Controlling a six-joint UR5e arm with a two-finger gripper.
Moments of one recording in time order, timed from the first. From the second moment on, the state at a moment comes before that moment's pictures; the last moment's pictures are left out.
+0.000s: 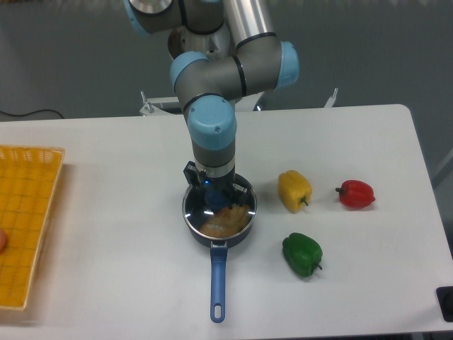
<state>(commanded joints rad) 2.37 -1.87 -1.74 -1.09 1.56 0.76</state>
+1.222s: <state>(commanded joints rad) 2.36 -1.88 -1.74 -1.09 1.56 0.76</state>
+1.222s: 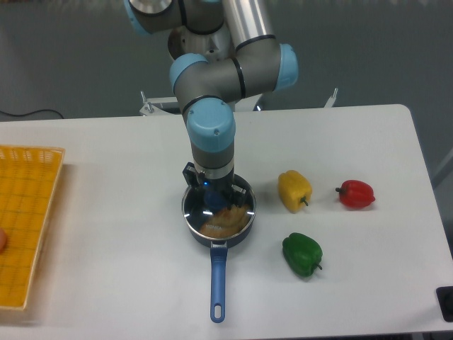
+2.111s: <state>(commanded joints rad) 2.36 -1.88 -1.74 -1.08 1.56 0.76</state>
